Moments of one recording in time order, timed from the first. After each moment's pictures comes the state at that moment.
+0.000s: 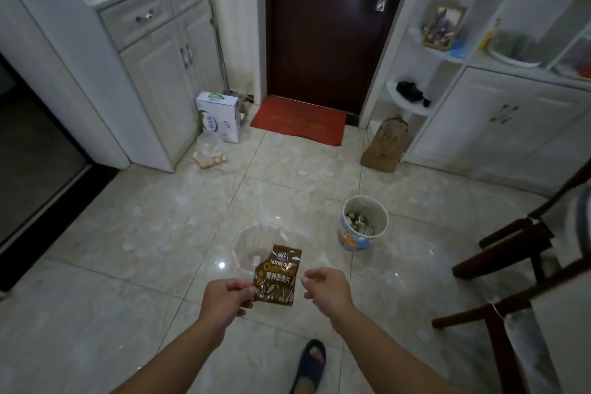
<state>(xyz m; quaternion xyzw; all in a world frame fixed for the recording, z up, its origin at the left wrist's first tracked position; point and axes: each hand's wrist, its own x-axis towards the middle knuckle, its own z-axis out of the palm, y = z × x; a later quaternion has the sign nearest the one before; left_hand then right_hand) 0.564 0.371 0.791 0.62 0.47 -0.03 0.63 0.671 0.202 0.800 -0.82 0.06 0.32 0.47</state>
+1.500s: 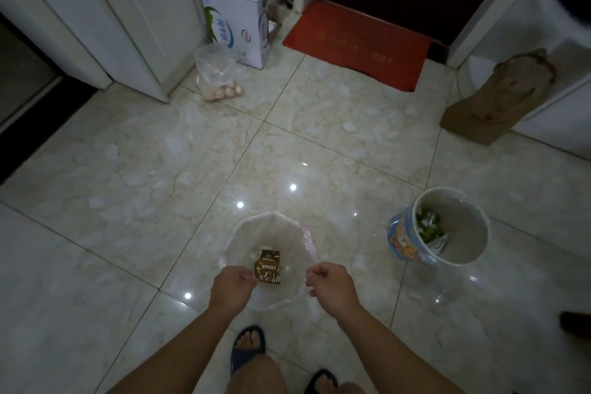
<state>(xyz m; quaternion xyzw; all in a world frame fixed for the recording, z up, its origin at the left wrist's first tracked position) 0.796 0.500 0.410 0.69 0.54 -0.14 0.47 0.913 0.350 0.441 -0.83 0.02 0.43 0.36</state>
